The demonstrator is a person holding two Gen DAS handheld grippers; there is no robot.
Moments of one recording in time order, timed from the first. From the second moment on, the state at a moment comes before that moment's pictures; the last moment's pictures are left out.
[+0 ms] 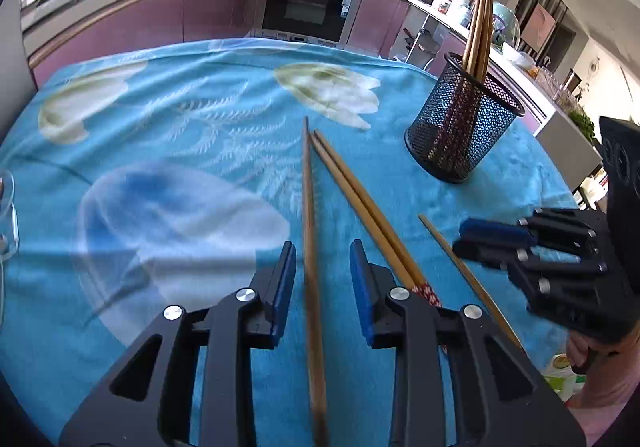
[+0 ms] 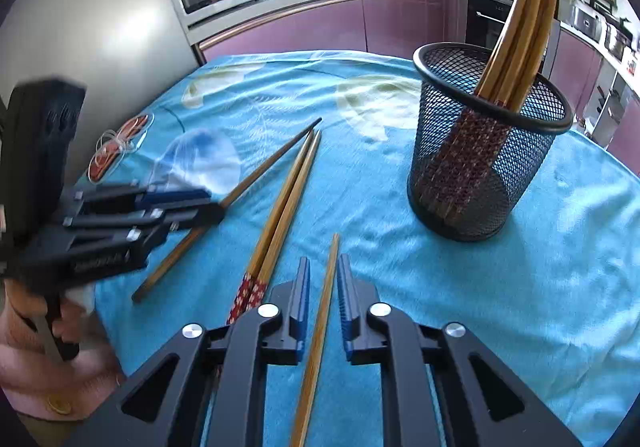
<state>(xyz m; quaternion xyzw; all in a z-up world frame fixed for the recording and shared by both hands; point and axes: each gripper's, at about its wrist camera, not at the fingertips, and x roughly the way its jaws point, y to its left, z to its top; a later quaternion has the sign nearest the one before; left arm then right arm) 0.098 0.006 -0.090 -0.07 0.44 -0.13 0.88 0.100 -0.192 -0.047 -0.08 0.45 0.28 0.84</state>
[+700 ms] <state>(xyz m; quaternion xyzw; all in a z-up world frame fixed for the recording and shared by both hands) 0.149 -0.010 -0.100 -0.04 0.45 -0.09 0.89 0.099 -0.197 -0.051 -0.07 0.44 0.27 0.86</state>
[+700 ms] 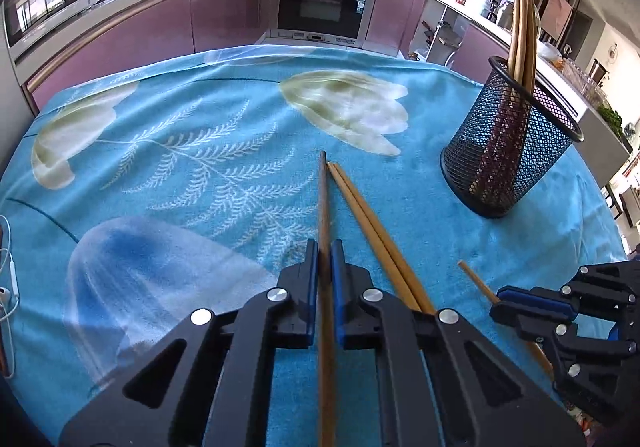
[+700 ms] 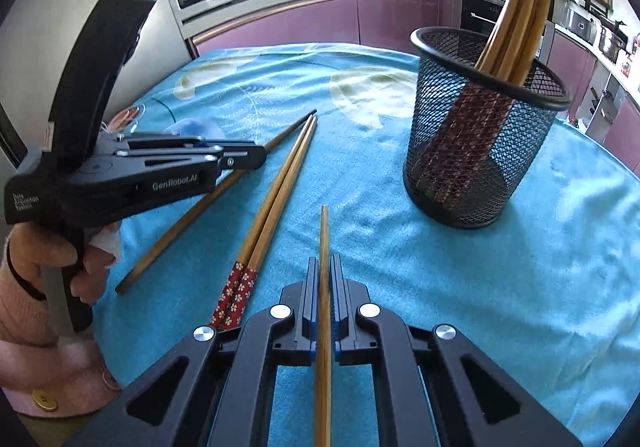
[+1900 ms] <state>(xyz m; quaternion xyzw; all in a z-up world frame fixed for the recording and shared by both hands) 0.072 0.017 0.053 -0.16 0.28 -0.26 0.91 0.077 -0.278 0.075 0.06 0.23 0.30 0.92</state>
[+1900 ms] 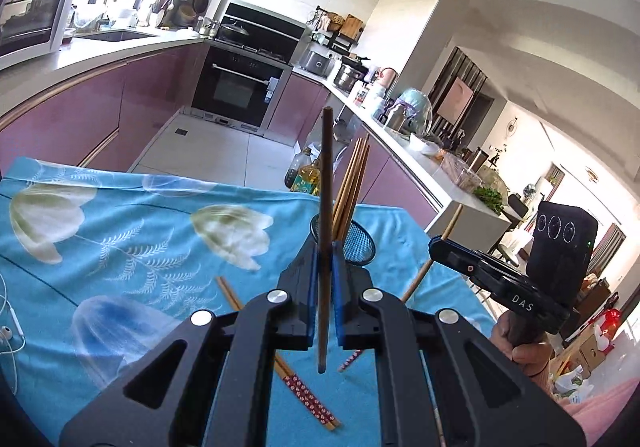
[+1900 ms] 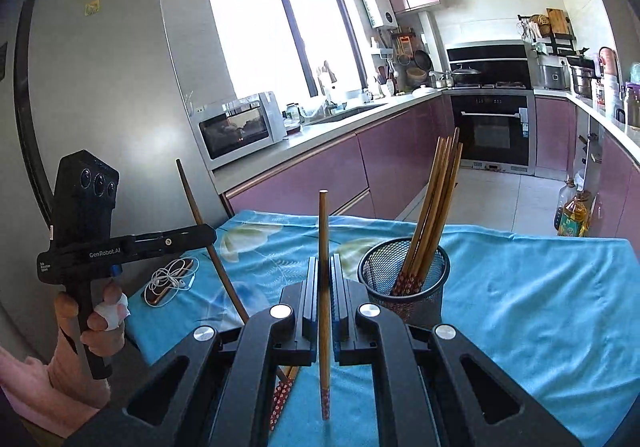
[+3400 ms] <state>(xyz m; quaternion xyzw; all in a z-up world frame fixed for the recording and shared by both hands) 0.191 -0.099 0.067 -0.01 0.31 -0.25 0.92 0.180 -0.296 0.082 0.06 0.29 0.25 0.92</state>
